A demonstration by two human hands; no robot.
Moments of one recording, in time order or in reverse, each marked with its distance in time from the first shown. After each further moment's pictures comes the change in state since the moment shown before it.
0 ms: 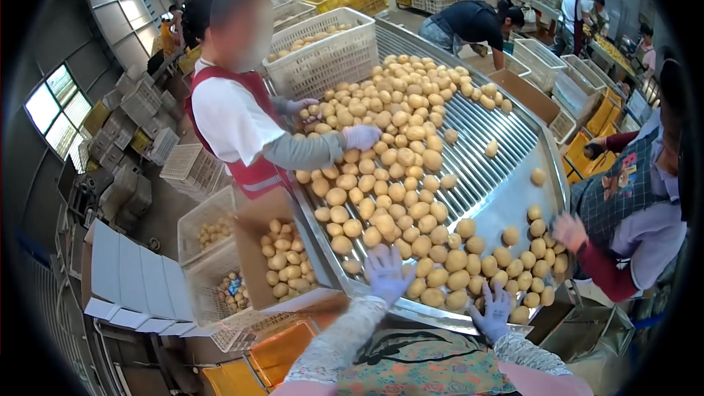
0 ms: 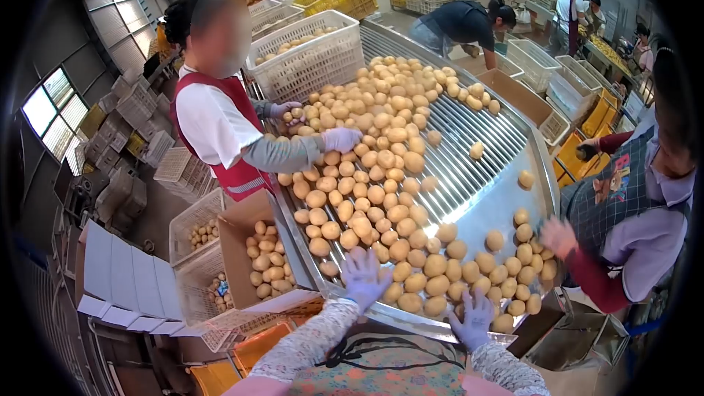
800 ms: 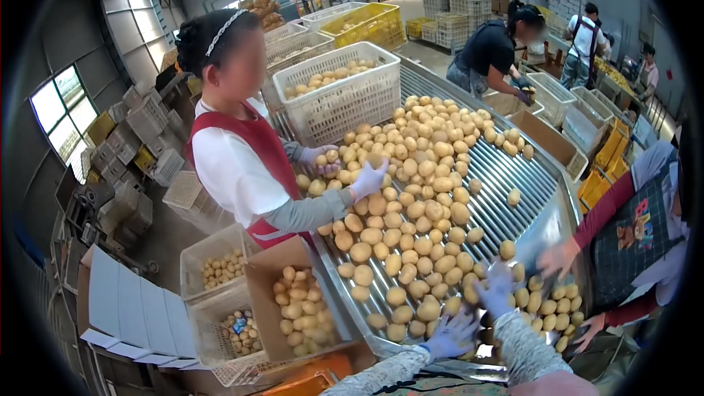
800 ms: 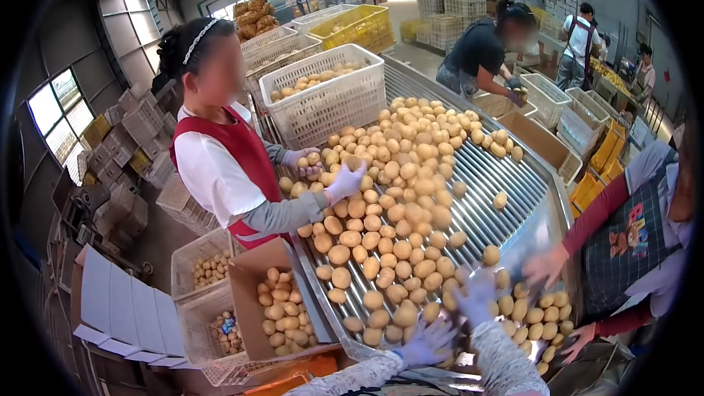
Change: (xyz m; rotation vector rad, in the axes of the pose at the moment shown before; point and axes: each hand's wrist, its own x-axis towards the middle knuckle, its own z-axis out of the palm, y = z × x) left_hand 0.009 0.039 0.024 -0.356 -0.108 0.785; right_hand 0.218 -0.032 0.078 0.099 0.171 -0.006
